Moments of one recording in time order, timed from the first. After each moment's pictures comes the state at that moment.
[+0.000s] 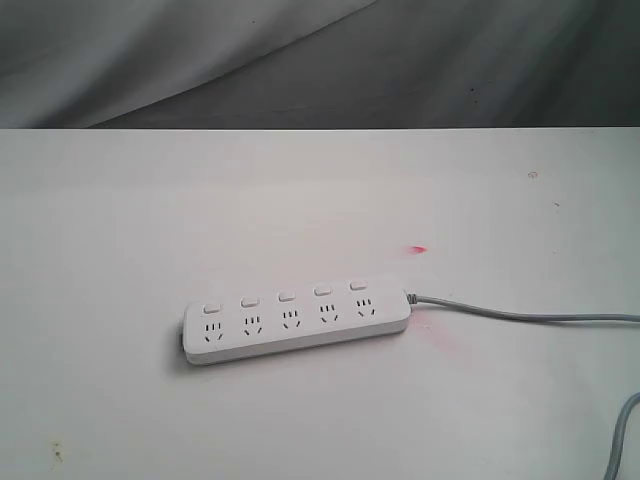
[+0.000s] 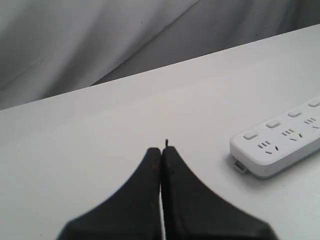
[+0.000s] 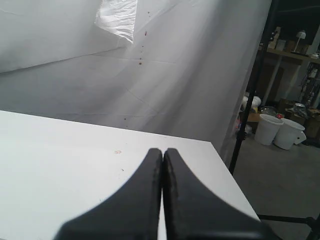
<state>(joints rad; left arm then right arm) -0.10 0.00 -0.01 0.01 0.32 0.17 -0.28 0.14 0.00 0.05 -0.04 -0.29</state>
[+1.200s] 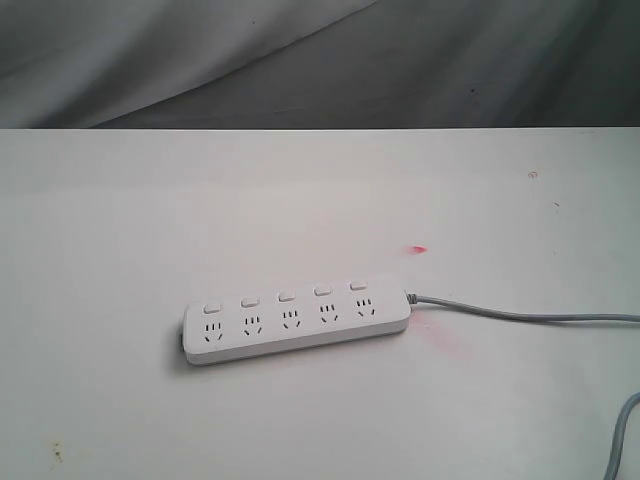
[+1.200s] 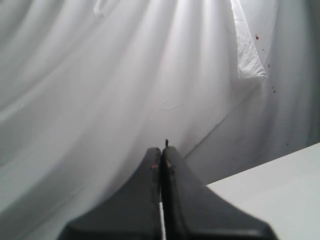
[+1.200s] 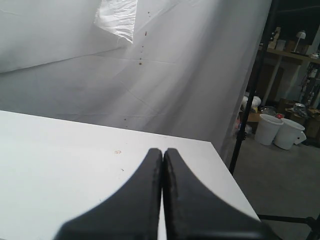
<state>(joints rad) -0.10 0.00 -0.01 0.13 -0.12 0.17 -0.28 0.14 0.00 0.05 -0.04 -0.29</state>
